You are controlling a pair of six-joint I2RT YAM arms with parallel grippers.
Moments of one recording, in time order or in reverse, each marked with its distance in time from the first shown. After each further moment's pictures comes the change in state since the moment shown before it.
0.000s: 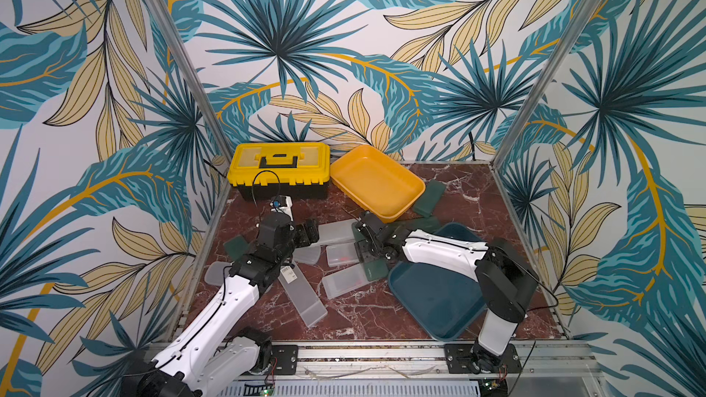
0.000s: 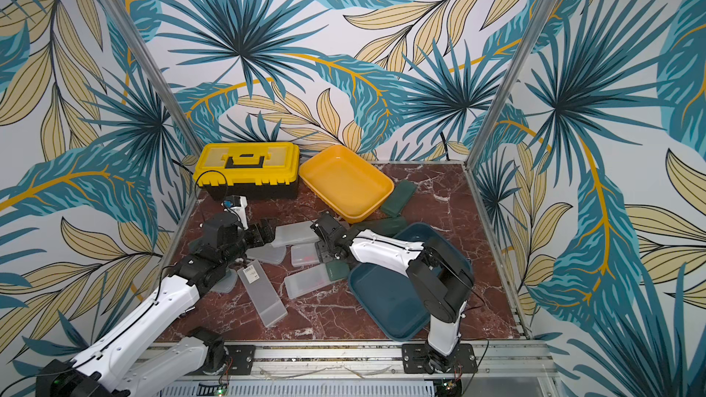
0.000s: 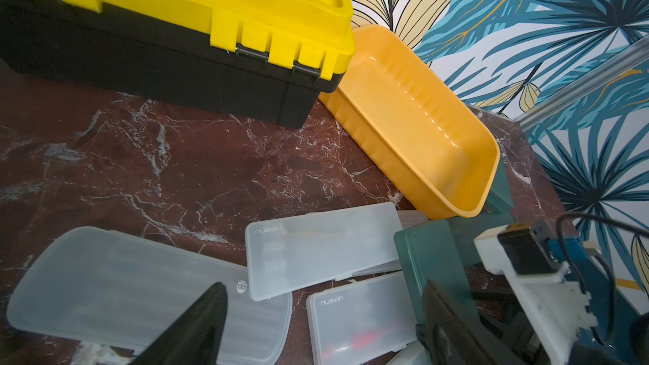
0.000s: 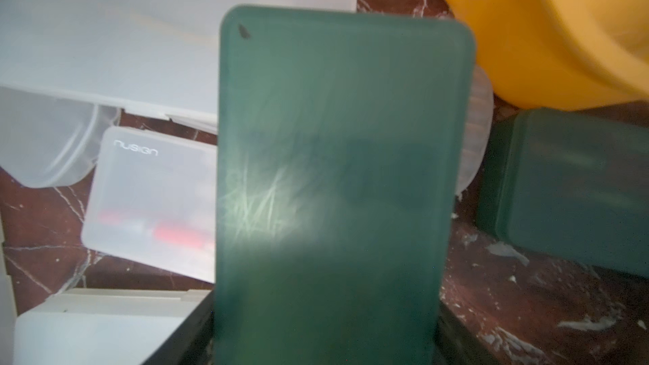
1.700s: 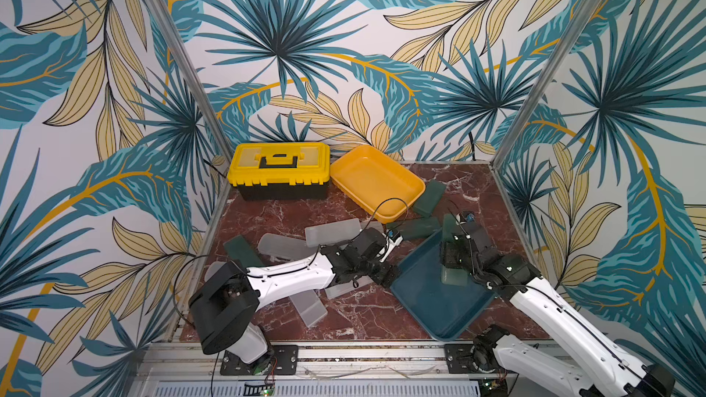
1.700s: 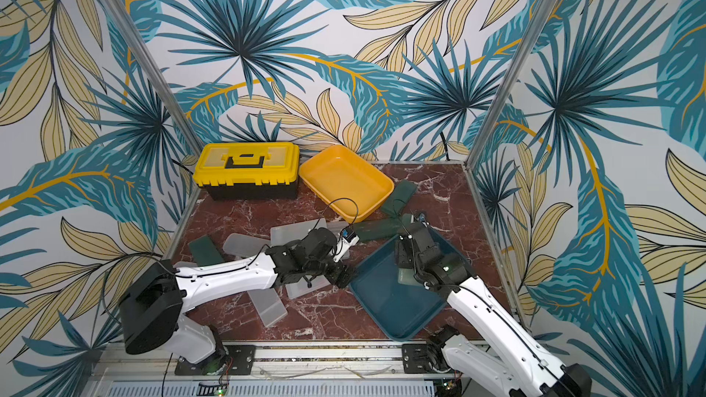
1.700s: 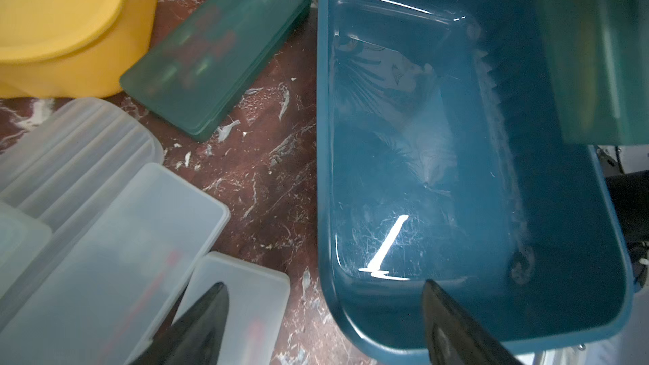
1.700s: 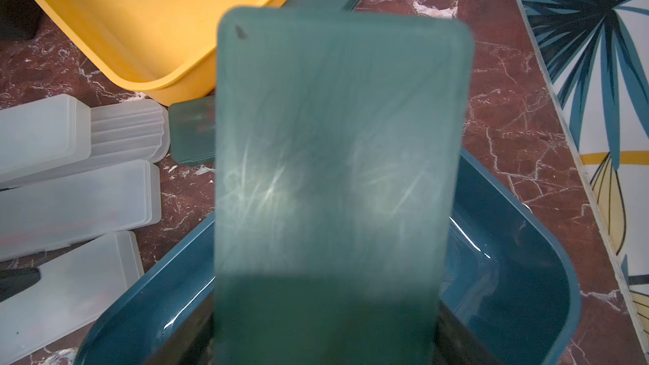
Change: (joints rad) left arm -0.616 0.626 0.301 0.041 0.177 0.286; right arm -0.326 -0.881 -0.387 -0.349 0.206 0.020
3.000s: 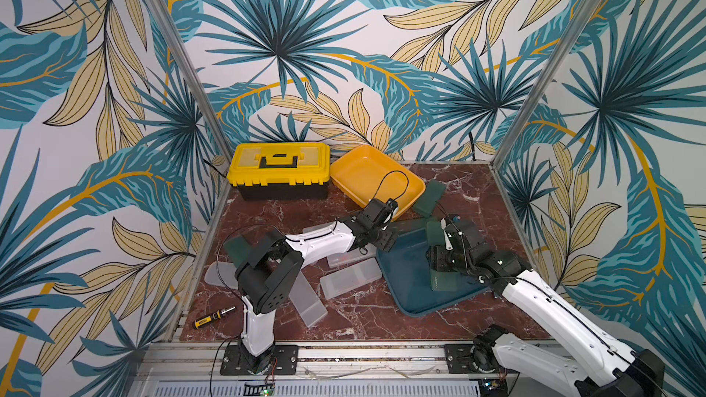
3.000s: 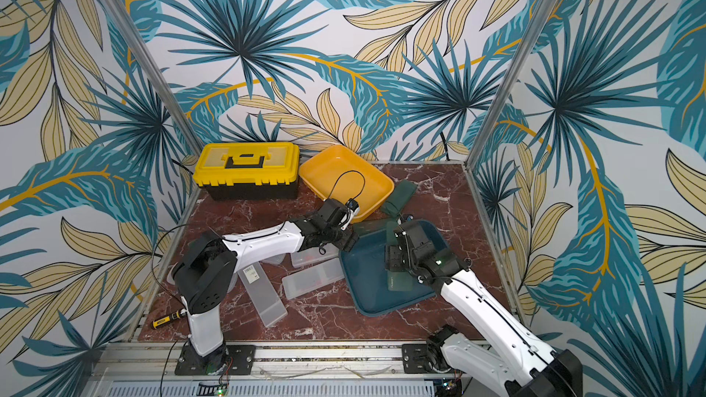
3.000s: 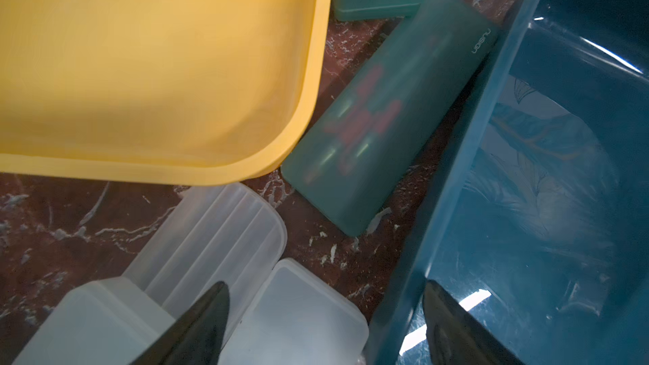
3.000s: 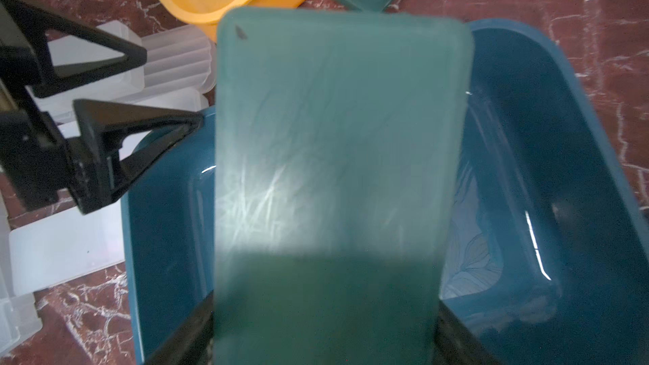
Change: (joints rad) left arm 0.175 0.309 0.338 -0.095 -0.150 0.119; right arm -0.005 0.076 -0.011 0.021 -0.266 -0.030
